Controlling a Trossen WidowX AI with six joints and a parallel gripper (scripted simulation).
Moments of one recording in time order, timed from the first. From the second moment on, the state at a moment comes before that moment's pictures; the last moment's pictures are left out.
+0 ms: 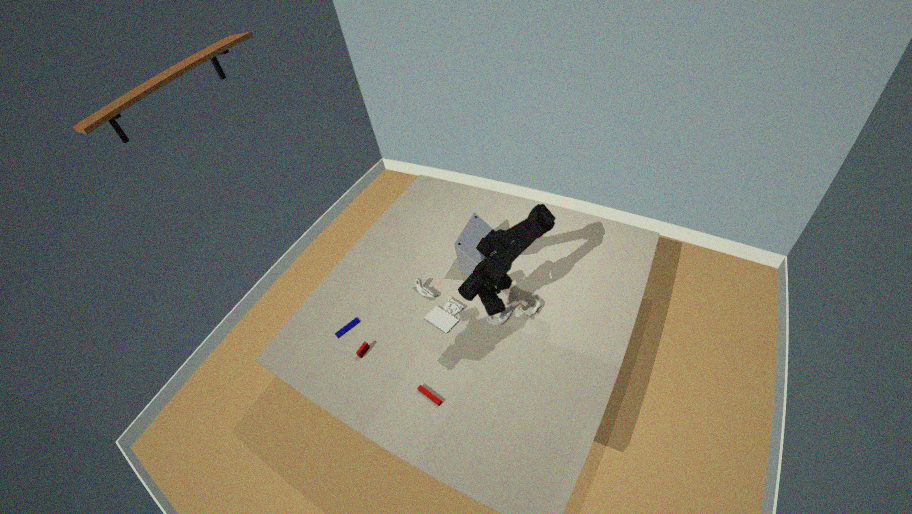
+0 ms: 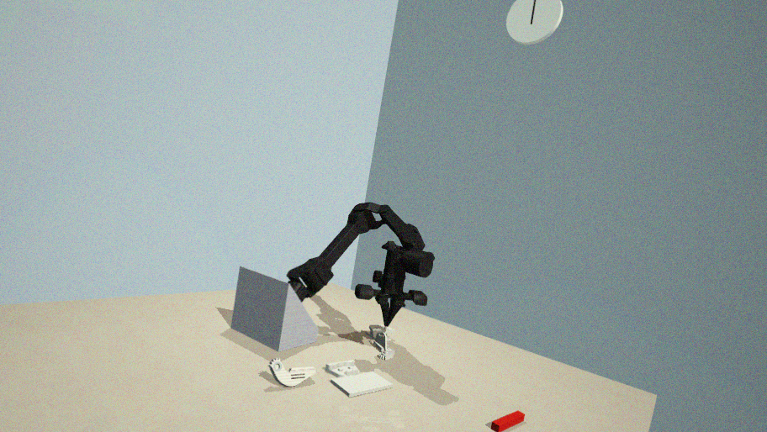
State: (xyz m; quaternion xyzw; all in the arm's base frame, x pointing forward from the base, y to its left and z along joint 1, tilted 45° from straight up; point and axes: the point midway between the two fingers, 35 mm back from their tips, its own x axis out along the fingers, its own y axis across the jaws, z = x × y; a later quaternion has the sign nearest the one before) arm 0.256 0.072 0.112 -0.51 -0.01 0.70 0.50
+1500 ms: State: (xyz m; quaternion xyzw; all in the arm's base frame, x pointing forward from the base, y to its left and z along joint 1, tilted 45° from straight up) arm 0.256 0.072 0.112 -0.51 -0.01 0.70 0.50
